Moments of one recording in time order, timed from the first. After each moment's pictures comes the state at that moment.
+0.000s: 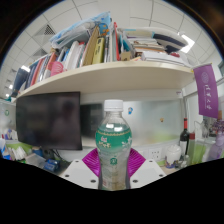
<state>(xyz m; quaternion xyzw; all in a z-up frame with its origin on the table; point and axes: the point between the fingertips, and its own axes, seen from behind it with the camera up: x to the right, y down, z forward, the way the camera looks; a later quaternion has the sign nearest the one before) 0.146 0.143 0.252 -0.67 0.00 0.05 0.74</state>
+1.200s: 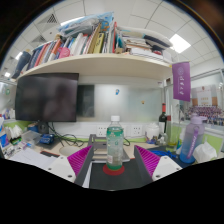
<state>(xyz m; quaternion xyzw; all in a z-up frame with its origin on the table) 0.167 0.019 0.149 -0.72 0.03 -0.03 0.69</state>
